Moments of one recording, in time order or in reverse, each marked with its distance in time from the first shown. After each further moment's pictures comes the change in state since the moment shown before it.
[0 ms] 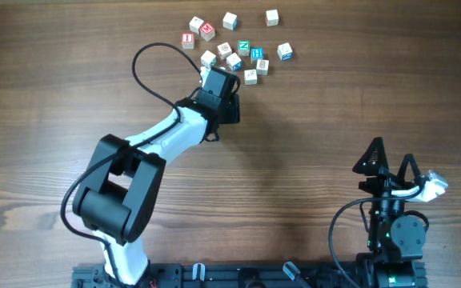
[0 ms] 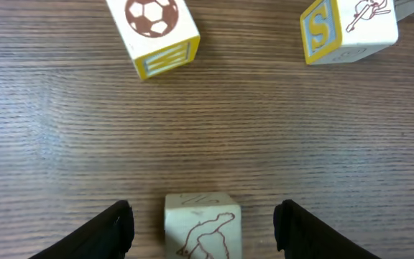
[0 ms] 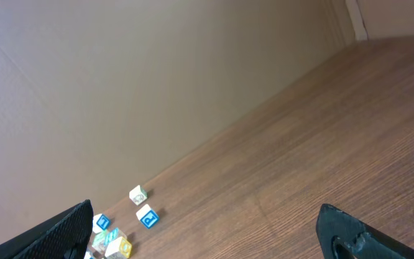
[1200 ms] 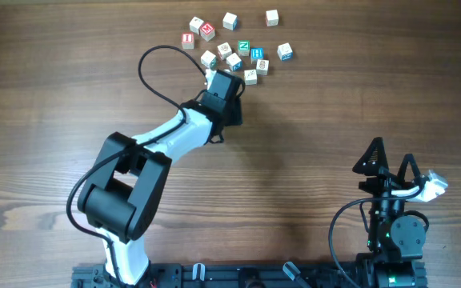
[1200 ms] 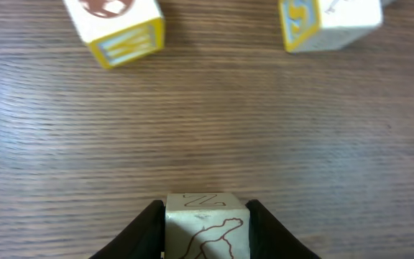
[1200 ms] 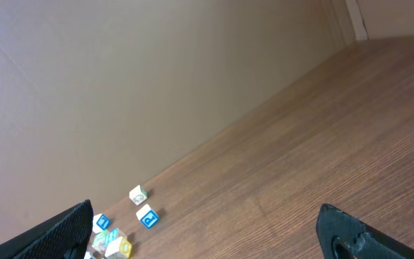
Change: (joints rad) left arm -0.030 0.021 0.000 0.024 0.007 -0.020; right arm 0.000 0.000 0.000 0.000 0.000 0.000
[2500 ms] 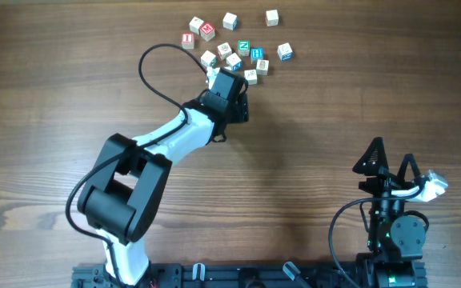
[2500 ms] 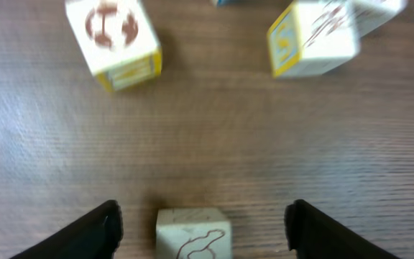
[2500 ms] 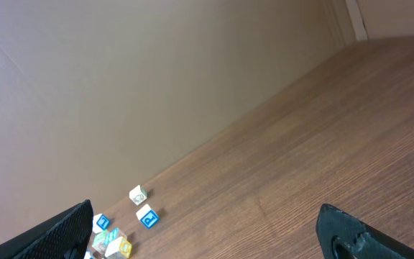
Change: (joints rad) left arm -0.009 -0.010 0.015 0.011 -0.038 -0.013; right arm 0.000 0.000 0.000 0.000 0.000 0.000
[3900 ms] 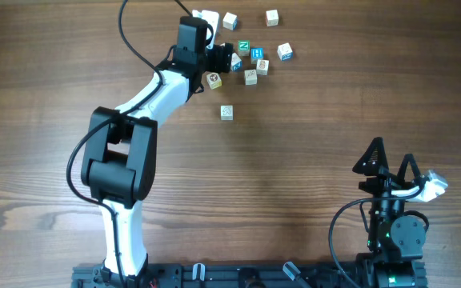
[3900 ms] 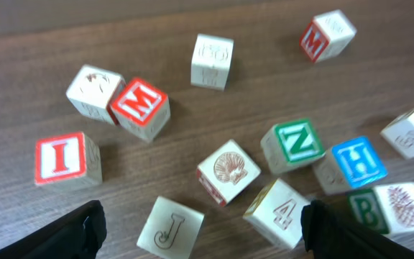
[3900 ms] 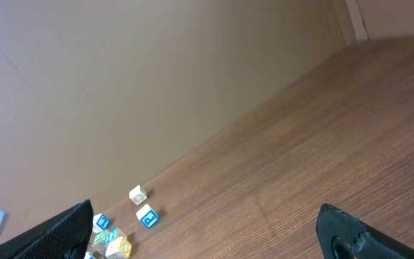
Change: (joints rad) left arm 0.220 0.211 0.324 0.175 0.170 0.434; right arm 0.000 0.000 0.000 0.000 0.000 0.000
